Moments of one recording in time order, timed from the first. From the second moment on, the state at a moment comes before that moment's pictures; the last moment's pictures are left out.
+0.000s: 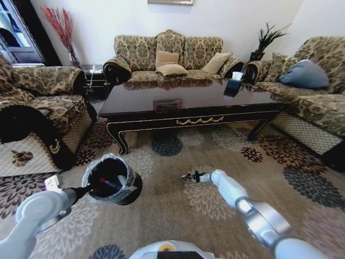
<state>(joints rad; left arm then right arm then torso) 1.51 -0.82 -0.86 -2.22 -1.75 0.74 -0.96 -0.44 1.14 -0.07 0.54 -0.68 0.65 -0.44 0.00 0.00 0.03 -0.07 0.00</state>
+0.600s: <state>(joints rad) 1.10 -0.74 -0.33 -2.06 -1.73 0.74 -1.00 -0.84 0.67 0.15 1.35 -0.24 0.53 -0.48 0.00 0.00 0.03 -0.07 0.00</state>
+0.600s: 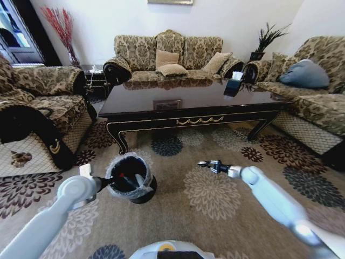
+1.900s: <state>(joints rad) 0.40 -1.21 0.50 -1.75 -1.73 0.72 -1.11 -1.49 0.65 0.65 2.02 -0.19 0.48 -0.43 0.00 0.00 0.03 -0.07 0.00</state>
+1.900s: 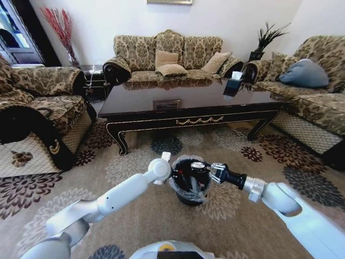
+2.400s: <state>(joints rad) 0.40 -1.19 0.51 -1.79 -1.73 0.72 -1.11 -1.50 0.67 0.66 2.00 -0.24 0.51 -0.41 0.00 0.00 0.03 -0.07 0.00</state>
